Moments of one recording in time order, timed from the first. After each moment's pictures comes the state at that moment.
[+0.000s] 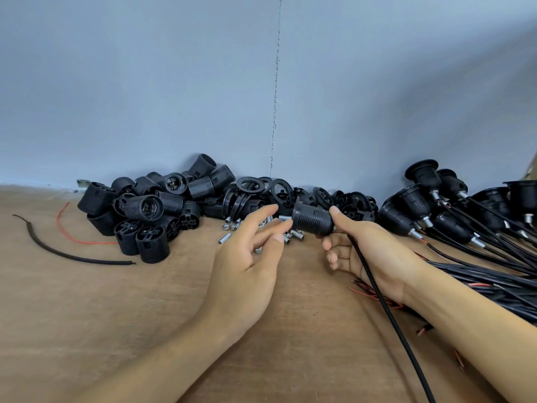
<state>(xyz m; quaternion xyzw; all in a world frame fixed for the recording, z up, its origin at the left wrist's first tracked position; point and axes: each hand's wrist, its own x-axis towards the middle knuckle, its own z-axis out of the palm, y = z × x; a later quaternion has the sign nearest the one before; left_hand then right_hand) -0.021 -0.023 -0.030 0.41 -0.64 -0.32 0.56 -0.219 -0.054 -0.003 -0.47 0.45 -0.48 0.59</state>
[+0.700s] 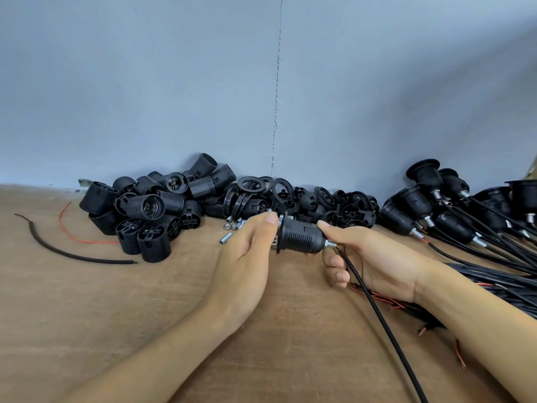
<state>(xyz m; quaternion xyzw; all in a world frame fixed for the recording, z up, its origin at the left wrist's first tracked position) -0.021 -0.033 -0.027 0.41 -0.62 -0.39 0.55 -0.220 -0.044 0.002 -0.54 0.42 -0.35 0.64</state>
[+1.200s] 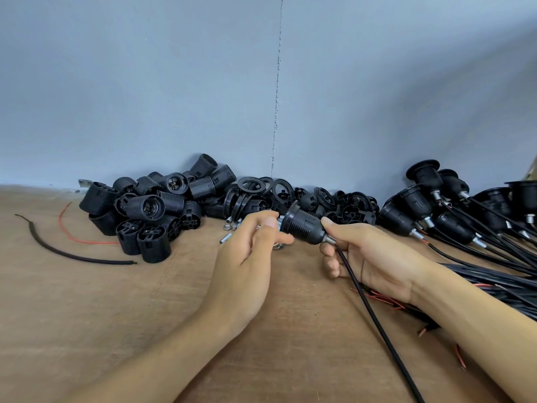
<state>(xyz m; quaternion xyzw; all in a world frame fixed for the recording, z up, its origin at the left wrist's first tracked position) -0.022 -0.030 -0.029 0.42 -0.63 -0.35 0.56 -0.220 -0.050 -0.001 -0.51 0.42 -0.42 0.63</state>
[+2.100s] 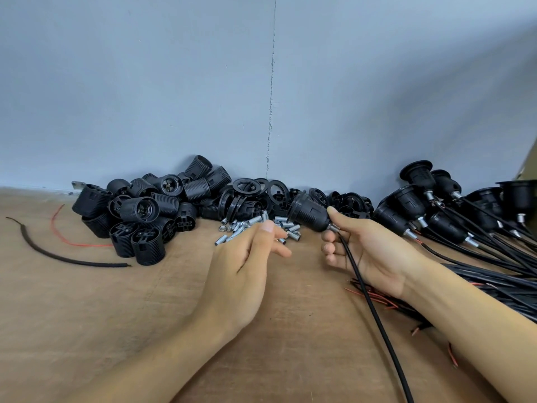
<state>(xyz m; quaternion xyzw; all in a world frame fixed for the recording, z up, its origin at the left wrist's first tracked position) -0.021 -0.027 -0.030 0.42 -0.66 -0.29 0.55 -0.222 -0.051 0.007 -0.42 0.44 -0.48 0.63</state>
